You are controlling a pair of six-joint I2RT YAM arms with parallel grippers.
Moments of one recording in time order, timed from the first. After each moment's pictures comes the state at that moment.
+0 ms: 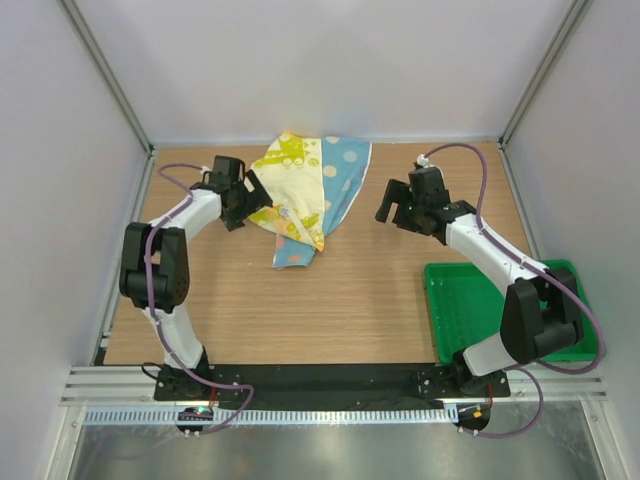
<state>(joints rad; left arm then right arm) -0.17 1.84 1.30 -0.38 0.04 -0.73 0.32 1.49 1.07 -0.36 0.04 0.55</state>
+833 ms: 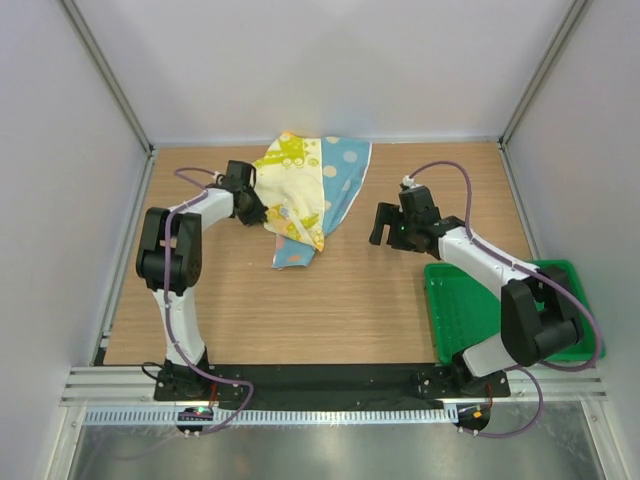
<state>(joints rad) -0.20 2.03 1.39 -0.37 0.02 -0.74 0.38 1.46 0.96 -0.34 0.02 0.49</state>
